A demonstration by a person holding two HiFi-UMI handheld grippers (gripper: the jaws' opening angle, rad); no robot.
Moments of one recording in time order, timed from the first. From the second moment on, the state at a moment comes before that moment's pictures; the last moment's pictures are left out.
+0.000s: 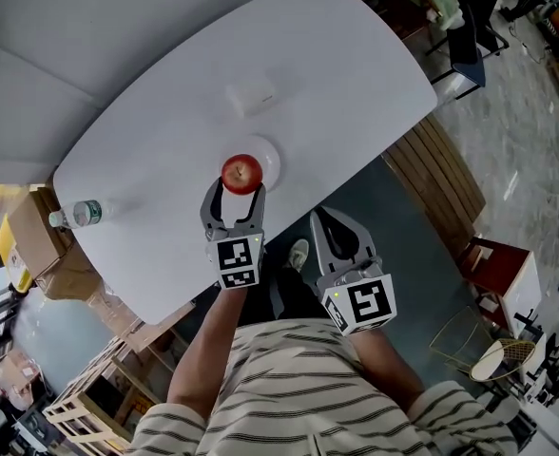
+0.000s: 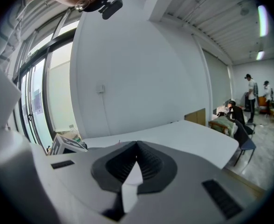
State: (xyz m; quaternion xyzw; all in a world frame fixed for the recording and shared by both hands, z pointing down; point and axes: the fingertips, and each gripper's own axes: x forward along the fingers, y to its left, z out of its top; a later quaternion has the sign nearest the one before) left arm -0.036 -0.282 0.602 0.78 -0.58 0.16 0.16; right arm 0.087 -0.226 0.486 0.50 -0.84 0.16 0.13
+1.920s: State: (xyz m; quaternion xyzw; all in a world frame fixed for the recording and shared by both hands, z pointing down) left arm -0.044 -0.231 0.380 0.79 -0.61 0.07 0.06; right arm 0.053 -0.228 0.375 0.46 -0.88 0.07 0.06
